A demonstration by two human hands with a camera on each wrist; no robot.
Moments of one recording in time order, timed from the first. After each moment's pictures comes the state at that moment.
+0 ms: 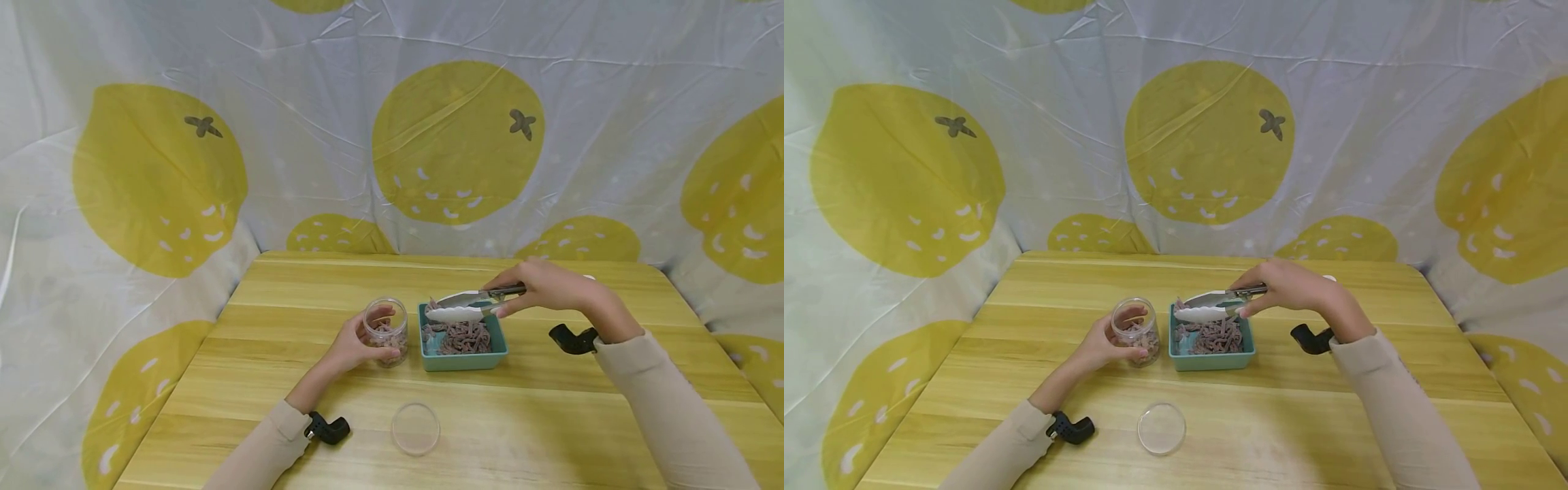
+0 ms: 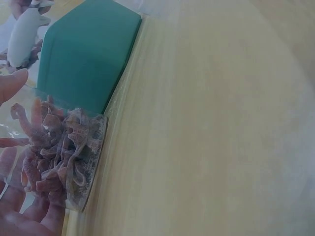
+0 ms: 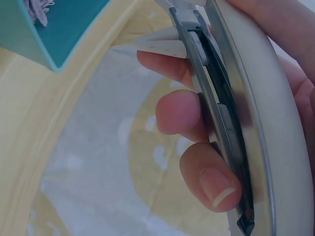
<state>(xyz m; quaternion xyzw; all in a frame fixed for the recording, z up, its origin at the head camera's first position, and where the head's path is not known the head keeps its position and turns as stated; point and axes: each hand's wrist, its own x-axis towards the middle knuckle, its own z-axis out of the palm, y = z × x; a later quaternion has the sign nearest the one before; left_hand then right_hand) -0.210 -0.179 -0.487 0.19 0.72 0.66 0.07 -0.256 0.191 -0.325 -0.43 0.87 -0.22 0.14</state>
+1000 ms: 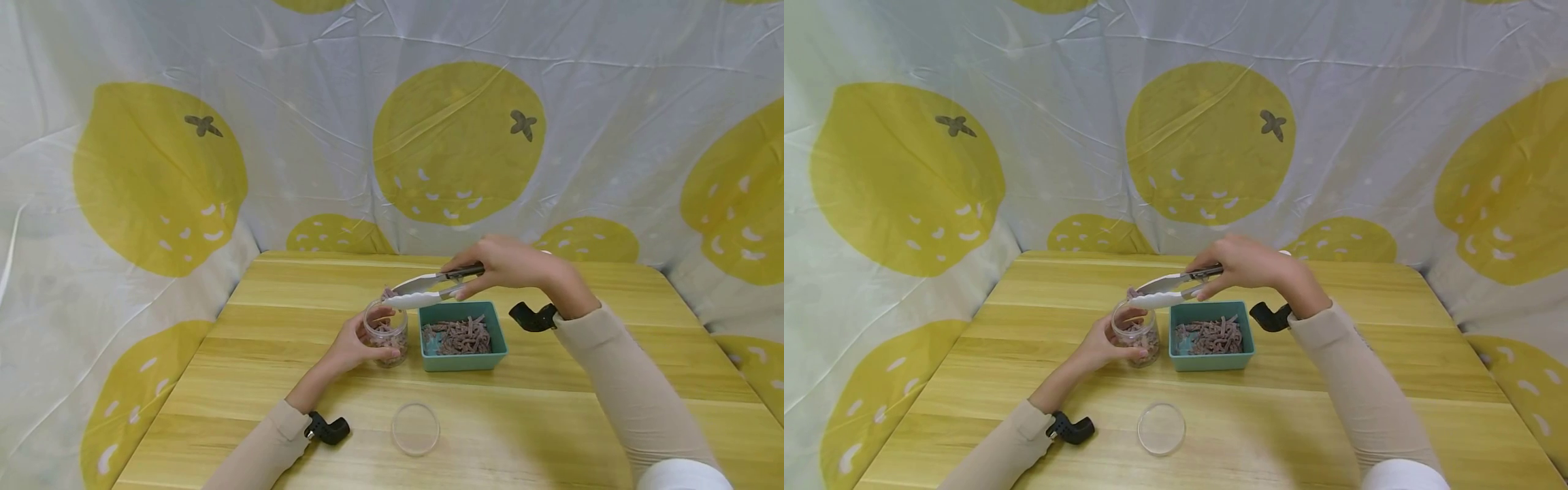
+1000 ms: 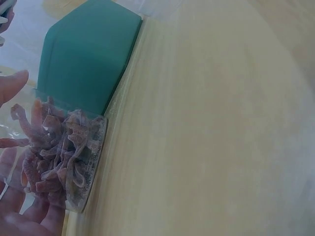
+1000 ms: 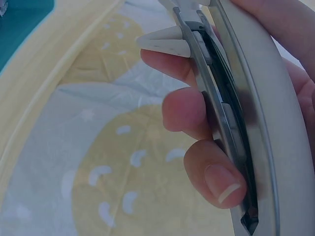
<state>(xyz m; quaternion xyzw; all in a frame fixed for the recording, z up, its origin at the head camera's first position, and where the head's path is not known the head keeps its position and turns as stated) -0.209 -0.179 -0.487 0.19 0.73 0.66 0.07 -0.265 0.129 -0.286 -0.48 0.85 -0.18 0.10</state>
